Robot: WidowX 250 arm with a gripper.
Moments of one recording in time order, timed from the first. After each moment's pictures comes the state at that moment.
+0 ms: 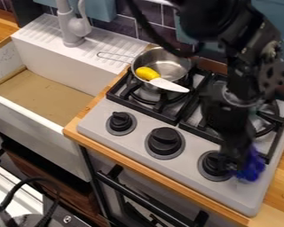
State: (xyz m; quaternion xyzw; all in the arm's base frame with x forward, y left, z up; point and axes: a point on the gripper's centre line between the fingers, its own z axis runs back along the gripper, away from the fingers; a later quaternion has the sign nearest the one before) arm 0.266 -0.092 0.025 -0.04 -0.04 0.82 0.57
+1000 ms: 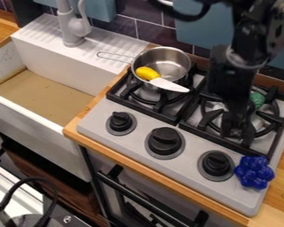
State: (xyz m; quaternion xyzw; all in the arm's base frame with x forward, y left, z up) arm 0.289 -0.076 0.065 -0.04 -0.07 0.84 0.54
